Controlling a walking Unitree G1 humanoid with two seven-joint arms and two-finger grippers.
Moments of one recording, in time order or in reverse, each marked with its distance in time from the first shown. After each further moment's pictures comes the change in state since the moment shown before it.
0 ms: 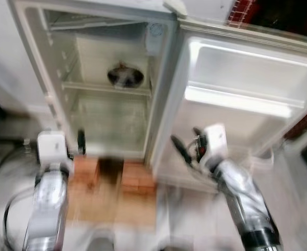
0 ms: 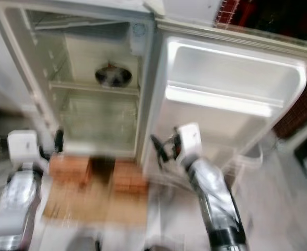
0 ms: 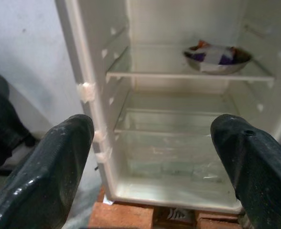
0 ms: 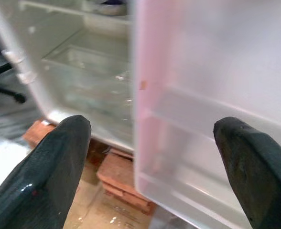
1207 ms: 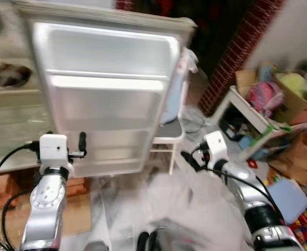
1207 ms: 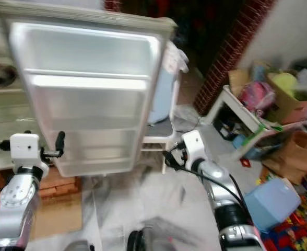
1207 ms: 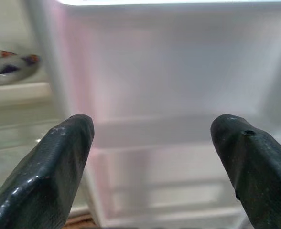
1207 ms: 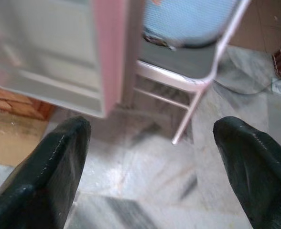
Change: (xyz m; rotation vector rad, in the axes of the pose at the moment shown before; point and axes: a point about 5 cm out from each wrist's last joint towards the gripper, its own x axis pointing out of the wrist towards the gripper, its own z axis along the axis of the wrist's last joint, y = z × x) left arm 0.001 -0.003 0.002 0.015 0.000 -0.032; right arm 0.035 -0.027 -0.007 -0.109 0.224 0.008
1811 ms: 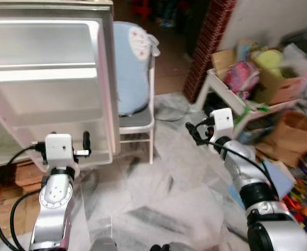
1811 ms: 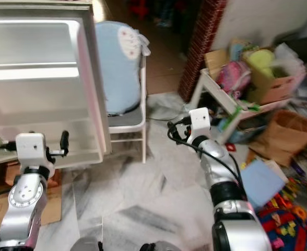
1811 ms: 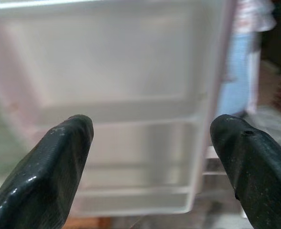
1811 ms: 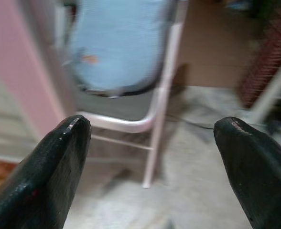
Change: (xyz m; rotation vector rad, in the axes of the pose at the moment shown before) left arm -0.002 0.000 0.000 -0.009 0.024 0.095; right arm 0.021 0.005 0.053 0.106 -0.256 -0.103
